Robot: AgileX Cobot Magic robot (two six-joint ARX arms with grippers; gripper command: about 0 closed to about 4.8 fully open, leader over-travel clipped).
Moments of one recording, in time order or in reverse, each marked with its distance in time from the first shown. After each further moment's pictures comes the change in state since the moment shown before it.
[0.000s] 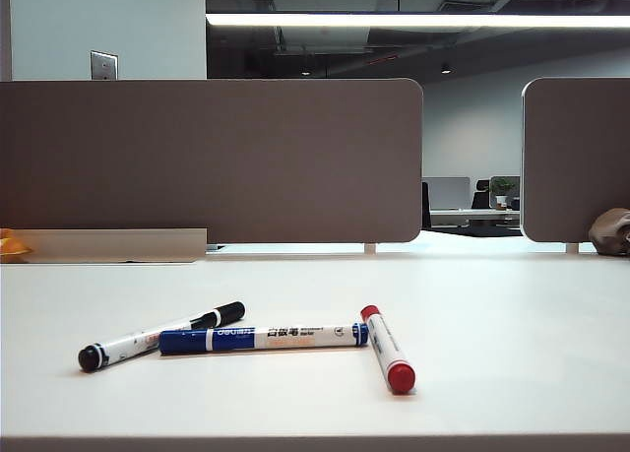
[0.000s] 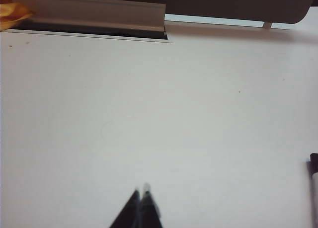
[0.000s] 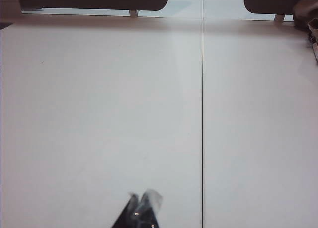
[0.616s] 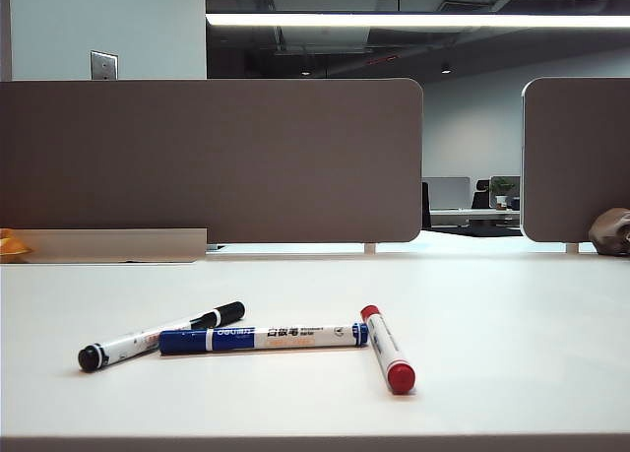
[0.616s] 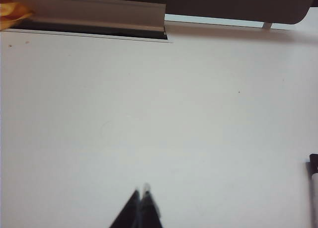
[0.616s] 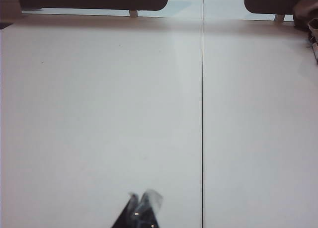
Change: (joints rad) left arm 0.000 0.000 0.000 0.000 0.000 -0.007; right arm 0.000 0.000 0.000 0.000 0.000 0.000
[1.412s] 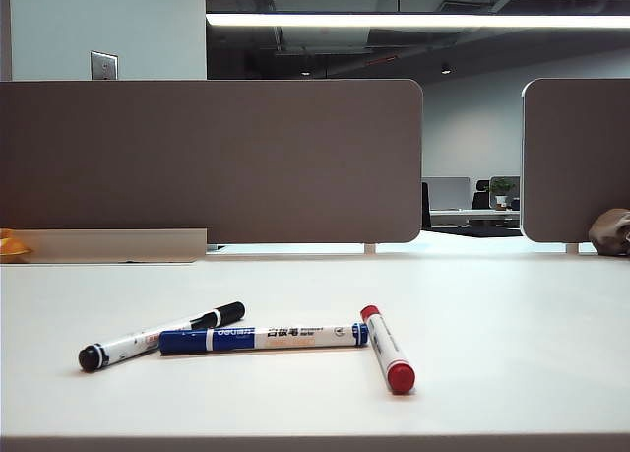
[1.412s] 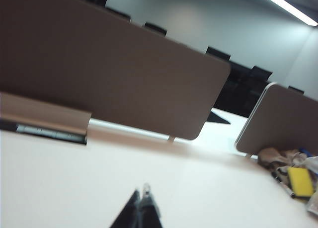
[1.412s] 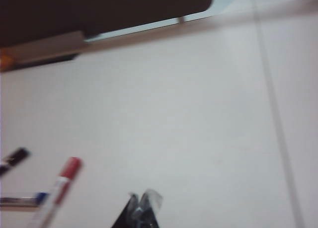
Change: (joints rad) left arm 0.000 -0.001 0.307 0.068 0.166 -0.333; right arm 0.001 0.000 0.000 0.041 -0.186 0.245
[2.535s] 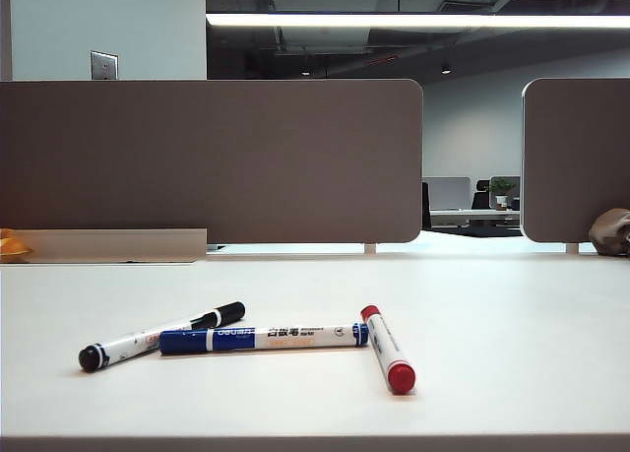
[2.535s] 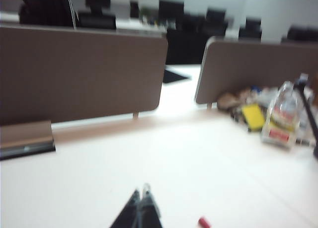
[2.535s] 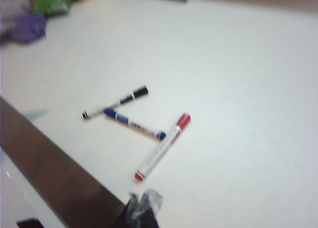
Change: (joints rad) left arm 0.000 0.270 0.634 -0.554 0.237 0.311; right arm 0.001 0.409 0.808 -0.759 -0.370 -0.352
